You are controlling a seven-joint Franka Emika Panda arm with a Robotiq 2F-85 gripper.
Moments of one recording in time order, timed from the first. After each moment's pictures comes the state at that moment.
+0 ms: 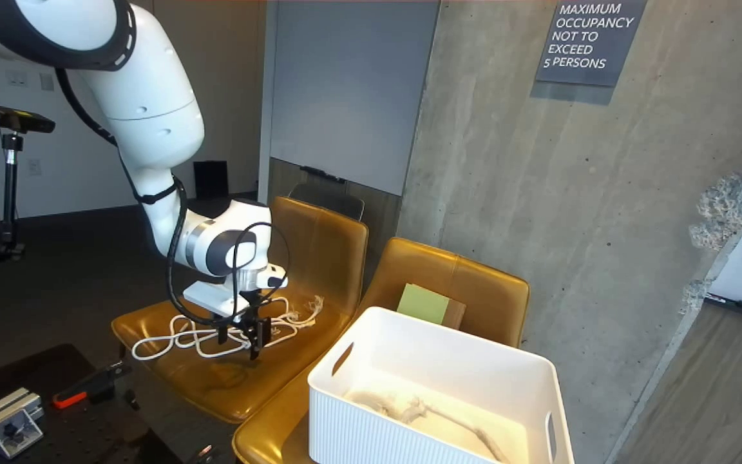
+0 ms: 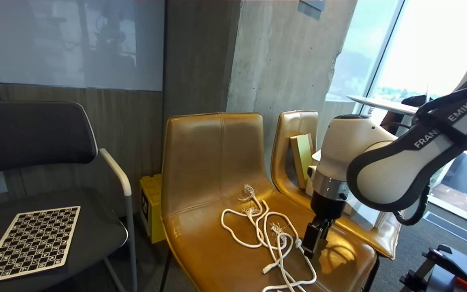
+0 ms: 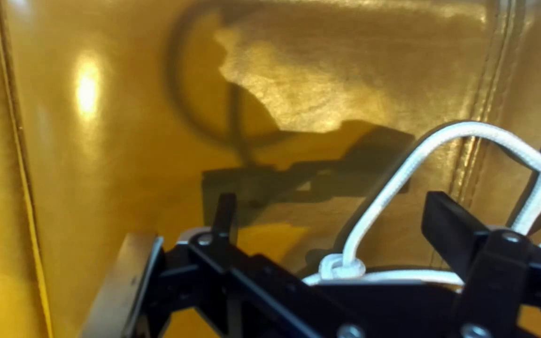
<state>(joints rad) 0.15 0.68 0.00 -2.04 -0.06 2.65 0.00</state>
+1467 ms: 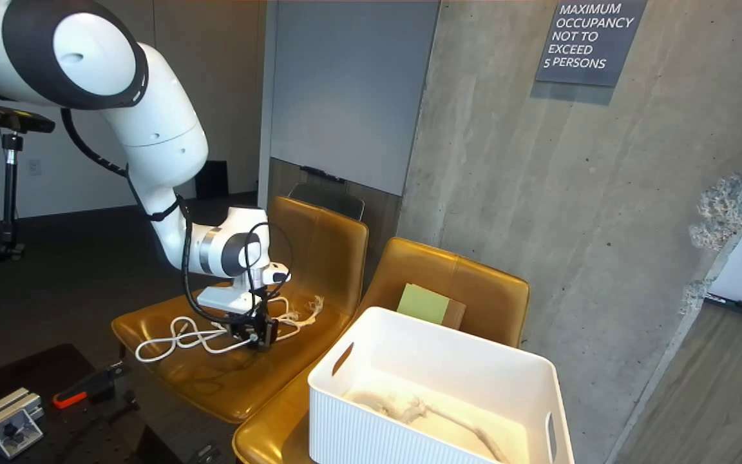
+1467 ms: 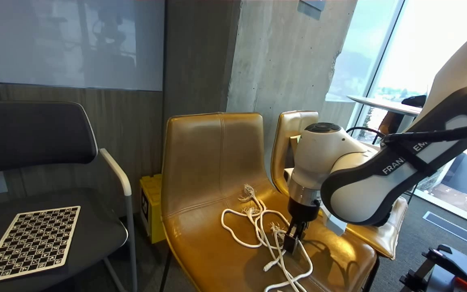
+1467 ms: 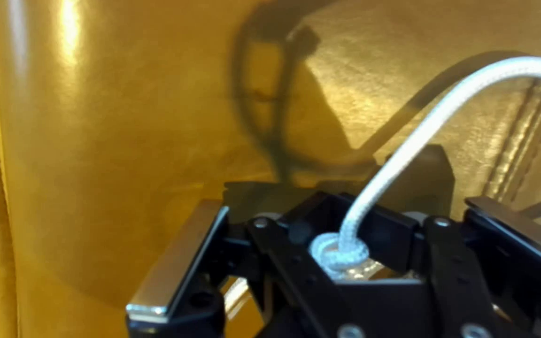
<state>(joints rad) 0.26 0.83 -0.08 -1.85 -0.18 2.65 0.05</state>
